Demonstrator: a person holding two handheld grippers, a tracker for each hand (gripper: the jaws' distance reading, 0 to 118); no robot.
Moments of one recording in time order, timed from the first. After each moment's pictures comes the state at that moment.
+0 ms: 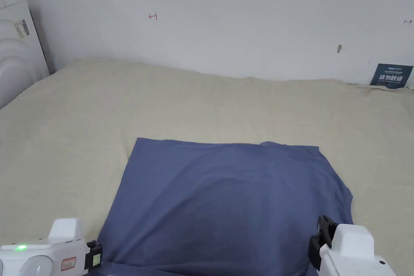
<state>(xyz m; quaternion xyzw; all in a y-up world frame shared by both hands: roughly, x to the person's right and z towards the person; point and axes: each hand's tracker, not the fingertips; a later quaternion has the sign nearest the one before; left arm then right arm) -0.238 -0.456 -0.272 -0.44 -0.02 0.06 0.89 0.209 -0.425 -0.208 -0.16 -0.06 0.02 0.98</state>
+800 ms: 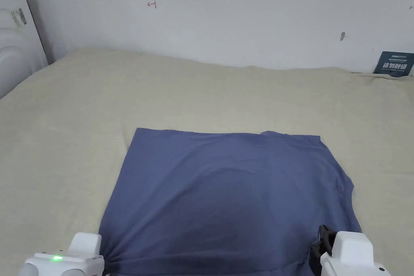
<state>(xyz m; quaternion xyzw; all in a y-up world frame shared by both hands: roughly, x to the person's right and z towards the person) -0.197 -0.467 -0.249 -0.50 0.00 -0.04 0.87 0.218 -0.449 -0.197 -0.21 -0.06 0.02 0.98</state>
